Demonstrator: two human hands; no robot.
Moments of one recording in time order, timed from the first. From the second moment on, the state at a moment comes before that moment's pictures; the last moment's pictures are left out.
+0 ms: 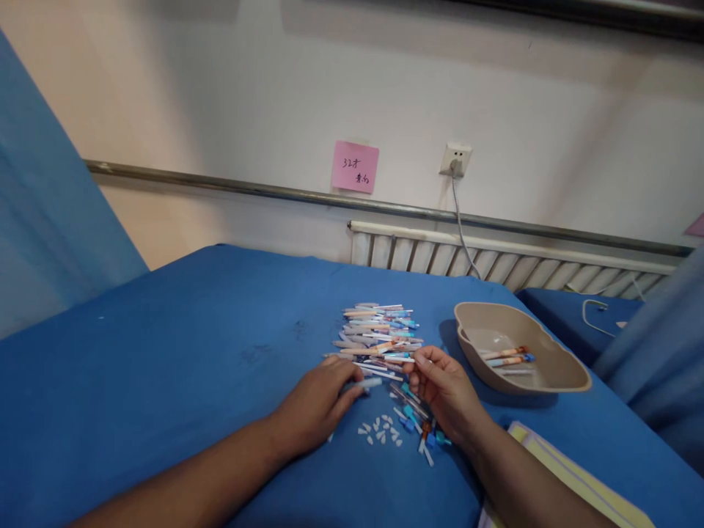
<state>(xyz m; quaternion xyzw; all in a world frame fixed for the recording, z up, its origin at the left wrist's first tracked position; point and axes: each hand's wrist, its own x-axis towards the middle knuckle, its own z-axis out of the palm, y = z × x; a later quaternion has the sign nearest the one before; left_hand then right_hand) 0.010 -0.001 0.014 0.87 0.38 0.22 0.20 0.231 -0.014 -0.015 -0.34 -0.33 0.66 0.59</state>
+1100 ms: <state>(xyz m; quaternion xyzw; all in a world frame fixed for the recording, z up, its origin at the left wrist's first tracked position) 0.027 -0.012 0.020 0.62 0.49 0.42 0.44 0.225 -0.021 -0.014 -0.32 -0.37 0.66 0.57</state>
